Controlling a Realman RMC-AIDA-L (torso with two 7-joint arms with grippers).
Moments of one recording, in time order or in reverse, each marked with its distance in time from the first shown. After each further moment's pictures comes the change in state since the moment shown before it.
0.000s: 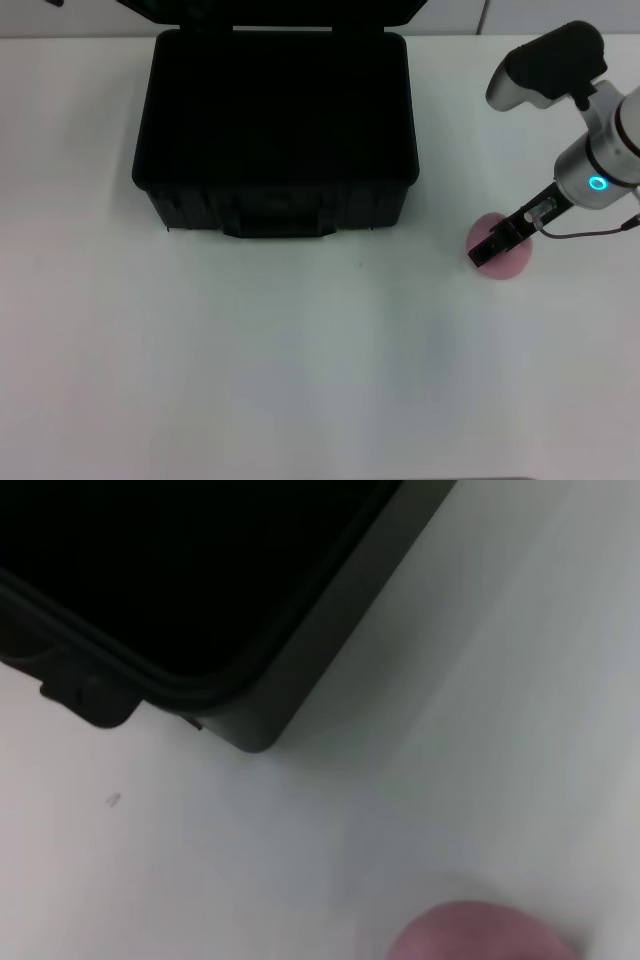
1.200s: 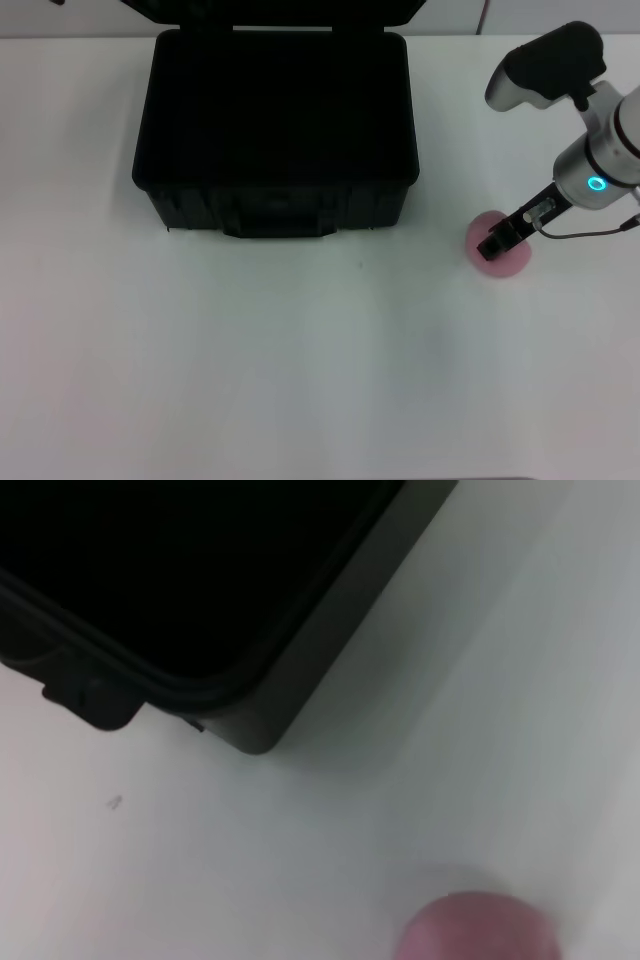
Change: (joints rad) left arm 0.000 0.000 0.001 -0.001 0.000 0.006 0.001; right arm 0.000 0.002 0.000 0.001 0.000 0.002 0.003
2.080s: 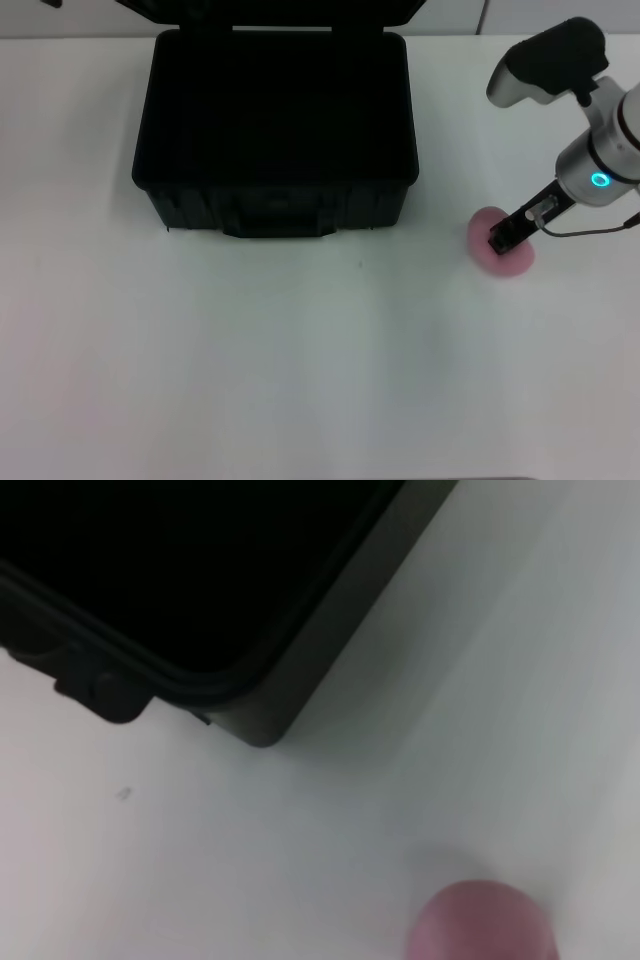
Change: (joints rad) left arm 0.004 0.001 0.000 -0.003 0.000 0.000 0.007; right arm 0.000 -0.004 0.005 -0.021 0.001 -0.036 0.002
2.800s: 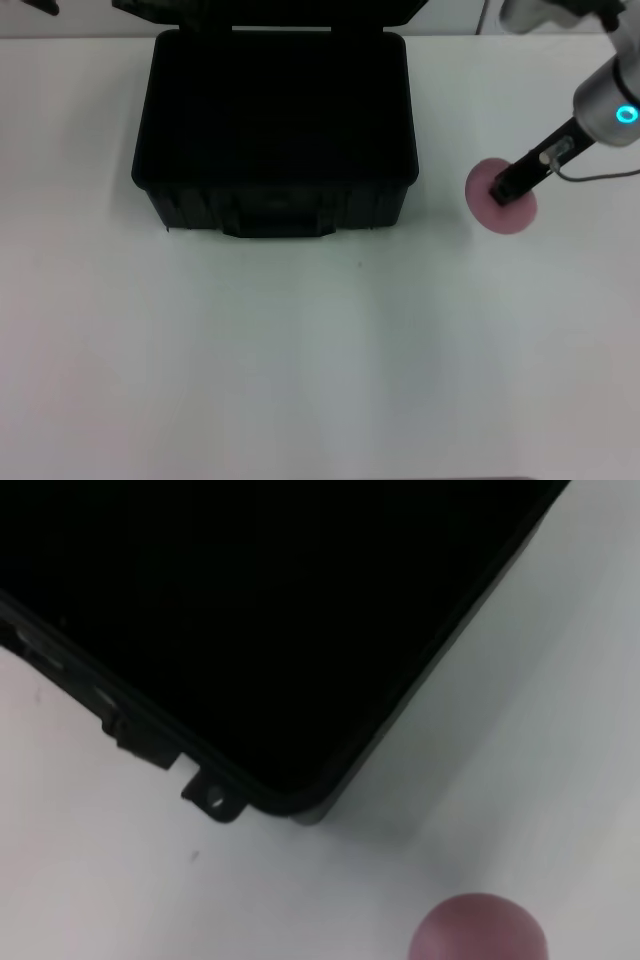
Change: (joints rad) left arm 0.007 -0.001 0.000 -0.002 0.000 -0.008 0.005; right arm -0.014 -0.017 0.051 -0.290 0.009 -0.241 0.005
